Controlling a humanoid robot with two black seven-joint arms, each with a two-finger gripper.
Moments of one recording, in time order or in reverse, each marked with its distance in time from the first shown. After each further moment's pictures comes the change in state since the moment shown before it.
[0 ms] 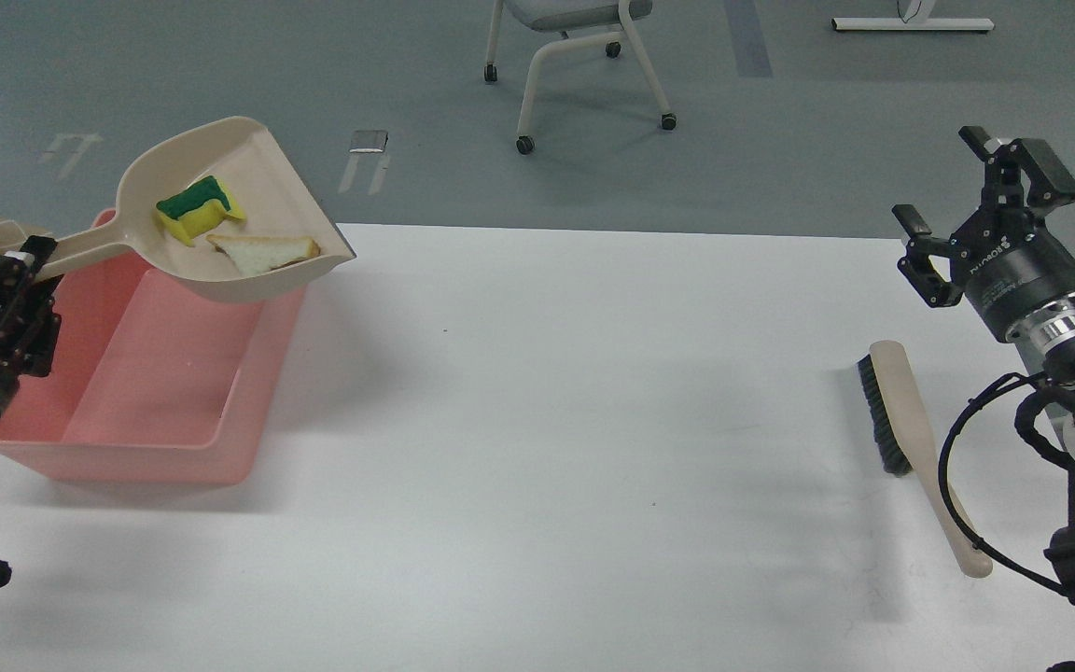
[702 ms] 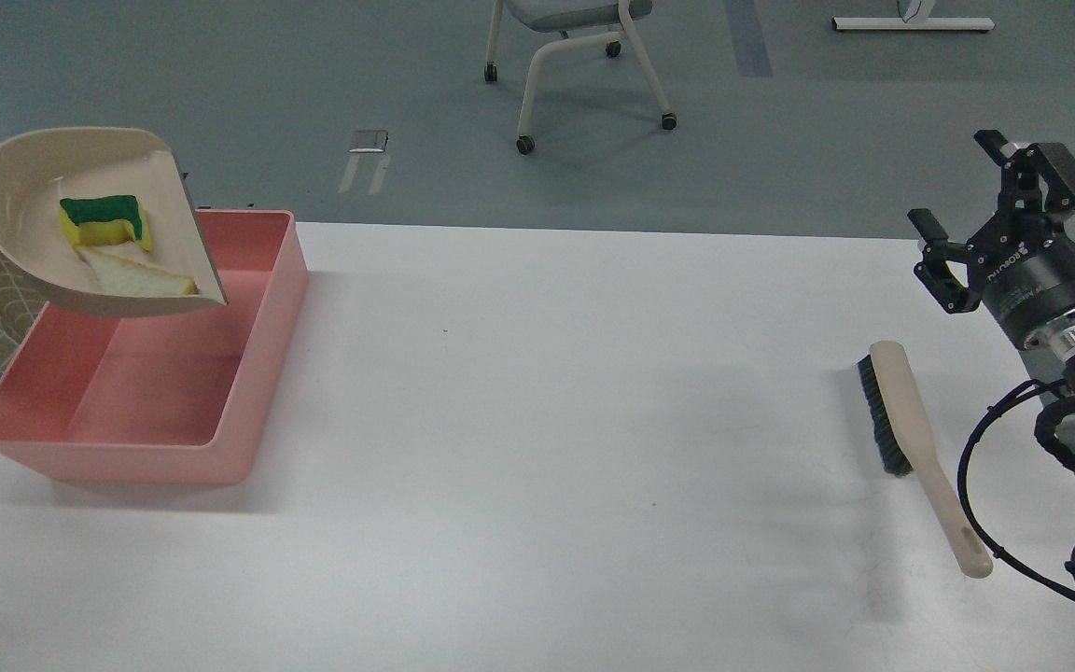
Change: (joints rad) left arm -0.008 0.411 -0.003 0.150 0.015 -0.217 0.000; right arm -0.028 -0.025 0.001 0.054 0.001 0.000 0.001
